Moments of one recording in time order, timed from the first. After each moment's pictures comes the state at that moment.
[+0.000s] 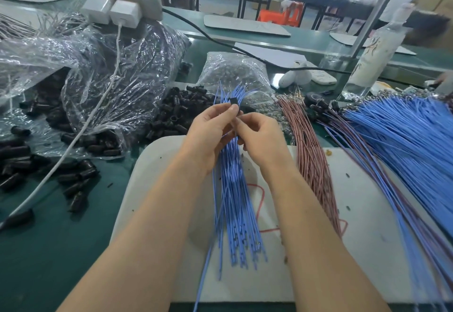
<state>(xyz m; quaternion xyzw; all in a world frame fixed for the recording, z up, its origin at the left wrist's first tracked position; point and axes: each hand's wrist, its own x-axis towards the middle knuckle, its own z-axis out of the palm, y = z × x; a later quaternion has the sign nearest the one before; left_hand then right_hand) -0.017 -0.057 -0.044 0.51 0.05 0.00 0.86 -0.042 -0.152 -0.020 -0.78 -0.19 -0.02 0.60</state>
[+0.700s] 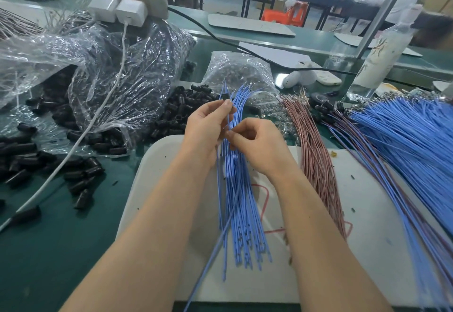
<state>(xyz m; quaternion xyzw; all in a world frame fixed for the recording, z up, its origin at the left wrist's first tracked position) -0.015 -0.054 -0.040 0.51 0.12 0.07 0.85 -0.016 -0.163 -0.047 -0.86 -0.17 -0.05 0.47</state>
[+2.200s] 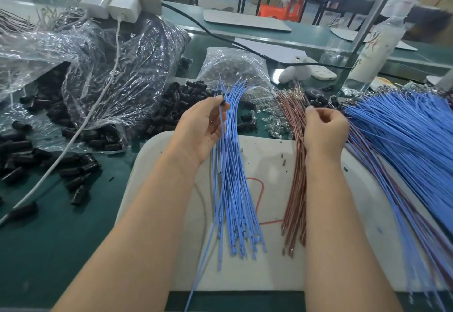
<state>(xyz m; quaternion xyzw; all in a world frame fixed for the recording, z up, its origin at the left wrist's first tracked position) -0.018 -0.044 -0.038 0.48 0.12 -0.02 0.87 -0.006 -0.230 -0.035 -0.76 0.19 -0.25 0.57</state>
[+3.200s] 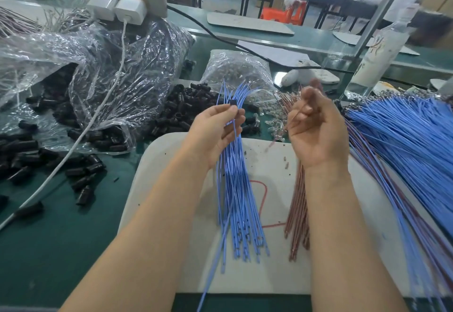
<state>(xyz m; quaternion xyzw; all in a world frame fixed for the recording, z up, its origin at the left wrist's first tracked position) -0.014 -0.052 -0.046 0.48 0.08 -0.04 0.87 -0.018 -0.215 -0.017 -0.31 -0.06 0.01 0.95</state>
